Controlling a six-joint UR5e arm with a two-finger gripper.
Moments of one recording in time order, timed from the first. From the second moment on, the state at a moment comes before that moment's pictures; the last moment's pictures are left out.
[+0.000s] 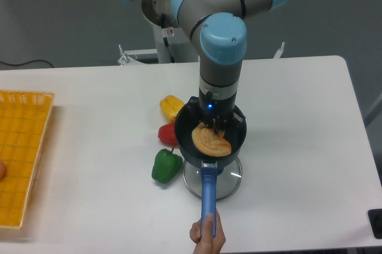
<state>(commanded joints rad) 2.48 -1.84 -1.56 -1.24 1.52 0.88</state>
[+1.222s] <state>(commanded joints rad) 2.47 -1.83 -1.58 -1.24 1.54 0.90</state>
